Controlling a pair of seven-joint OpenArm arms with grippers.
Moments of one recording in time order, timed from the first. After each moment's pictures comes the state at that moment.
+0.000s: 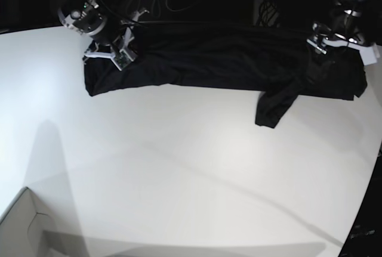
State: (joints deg) left arm 30.9 -1.2 -37.5 115.2 -61.9 -11.7 44.5; right arm -26.3 3.2 6.7 103.6 -8.6 40.1 -29.7
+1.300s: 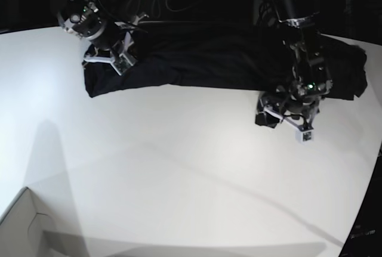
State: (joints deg) left arm -3.6 -0.2 -18.2 82.6 -7.0 -10.2 44.3; right arm -24.8 3.3 6.7 103.5 -8.8 40.0 -29.9
